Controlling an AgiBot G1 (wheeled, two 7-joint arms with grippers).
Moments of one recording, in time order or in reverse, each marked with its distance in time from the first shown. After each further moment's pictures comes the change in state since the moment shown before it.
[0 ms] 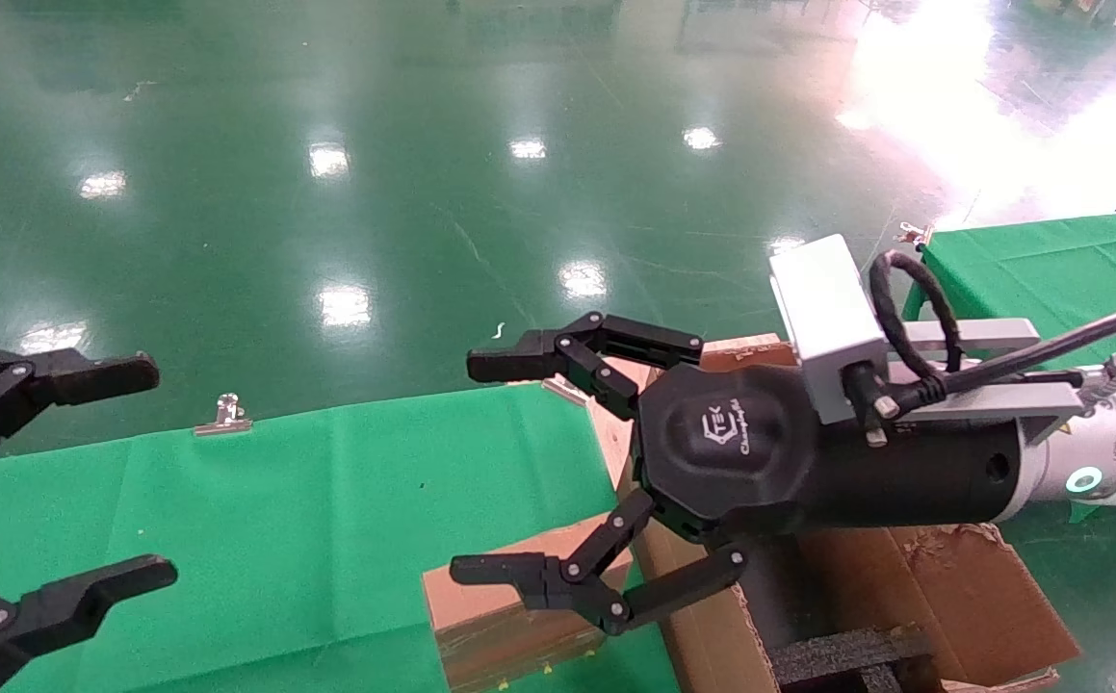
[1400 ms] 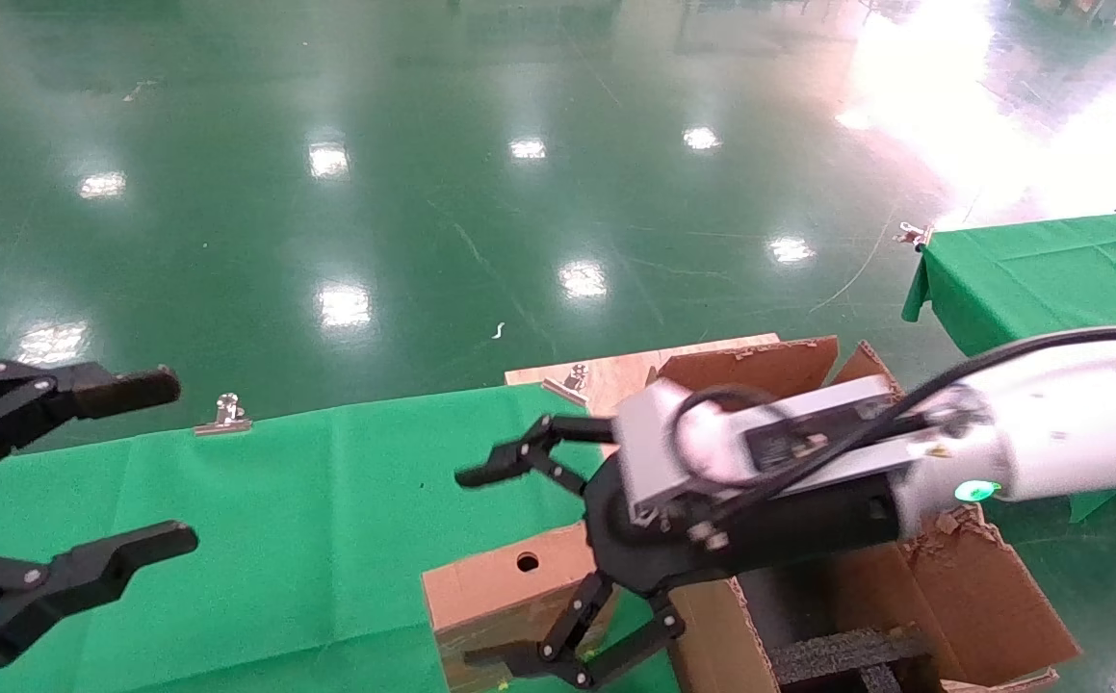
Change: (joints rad) left arm 0.000 0.000 0.000 0.000 0.000 0.000 0.000; right arm 0.174 -0.075 -0.173 0.013 -0.337 -0.046 0.021
